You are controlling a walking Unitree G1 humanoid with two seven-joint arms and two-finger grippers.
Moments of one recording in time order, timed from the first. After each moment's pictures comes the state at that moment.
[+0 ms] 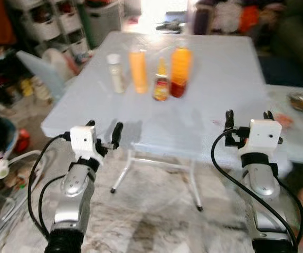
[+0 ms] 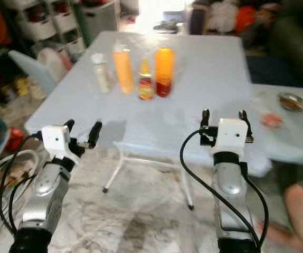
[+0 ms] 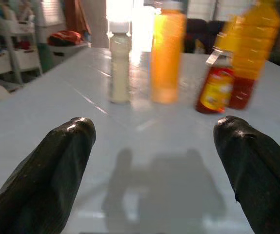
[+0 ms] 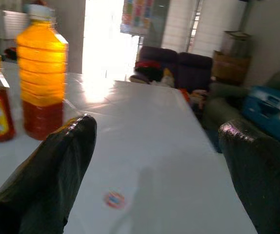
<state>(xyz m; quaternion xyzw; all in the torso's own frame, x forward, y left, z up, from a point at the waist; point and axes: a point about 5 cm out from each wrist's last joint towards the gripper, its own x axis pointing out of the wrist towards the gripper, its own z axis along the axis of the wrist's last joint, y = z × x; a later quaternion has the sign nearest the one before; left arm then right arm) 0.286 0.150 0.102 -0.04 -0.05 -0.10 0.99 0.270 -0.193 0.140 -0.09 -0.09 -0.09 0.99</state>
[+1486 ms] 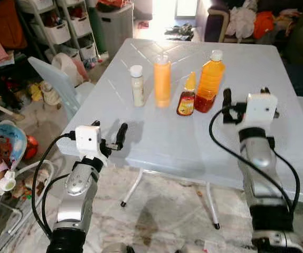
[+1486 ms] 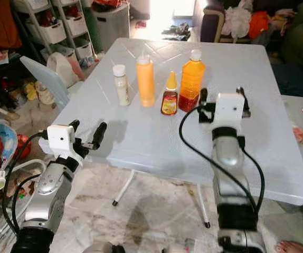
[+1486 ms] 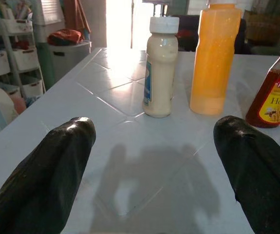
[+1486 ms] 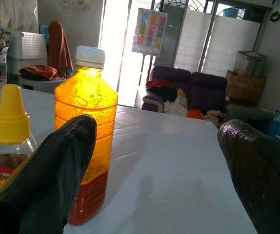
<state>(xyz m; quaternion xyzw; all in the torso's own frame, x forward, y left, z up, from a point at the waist) 0.285 0.143 0.099 -0.04 -0.03 -0.12 0.99 0.318 -0.197 0.168 -0.10 -0.12 -0.08 0.98</state>
